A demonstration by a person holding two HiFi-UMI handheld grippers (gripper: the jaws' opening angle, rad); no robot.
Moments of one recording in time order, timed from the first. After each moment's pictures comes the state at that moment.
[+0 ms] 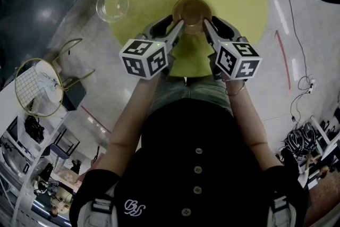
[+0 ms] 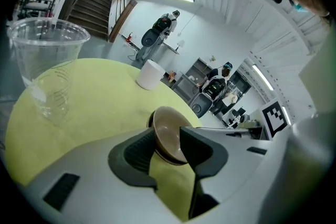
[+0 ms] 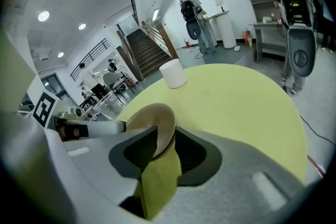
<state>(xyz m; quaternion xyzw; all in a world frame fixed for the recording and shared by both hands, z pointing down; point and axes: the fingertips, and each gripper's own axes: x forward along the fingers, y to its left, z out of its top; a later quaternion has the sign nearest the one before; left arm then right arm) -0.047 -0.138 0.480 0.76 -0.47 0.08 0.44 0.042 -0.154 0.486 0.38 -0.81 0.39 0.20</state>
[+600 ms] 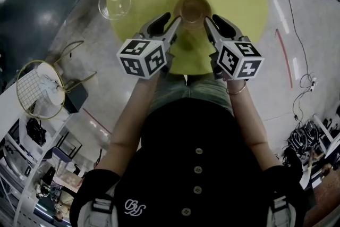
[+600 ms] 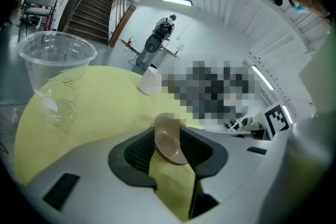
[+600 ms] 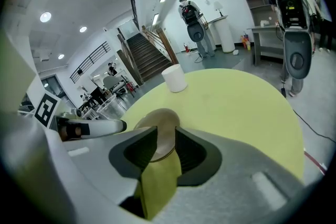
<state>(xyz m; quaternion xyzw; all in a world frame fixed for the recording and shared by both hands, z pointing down) -0.067 -0.134 0.468 0.77 -0.48 0.08 0.42 0.033 -0.146 0.473 0.40 -0.82 0.38 0.18</state>
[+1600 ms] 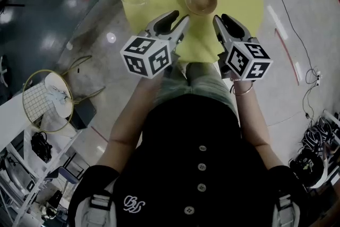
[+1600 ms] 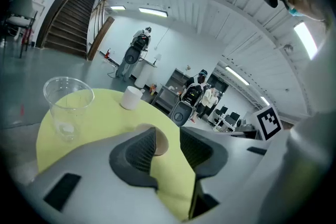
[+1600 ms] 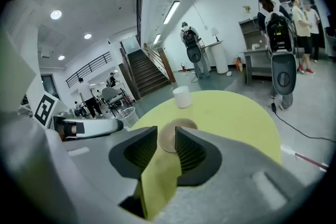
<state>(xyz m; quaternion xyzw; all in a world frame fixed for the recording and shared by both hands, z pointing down) -0.075 -0.081 0.393 0.84 -0.42 0.04 0.34 0.030 -0.087 0.404 0.46 -0.82 0.30 0.12</state>
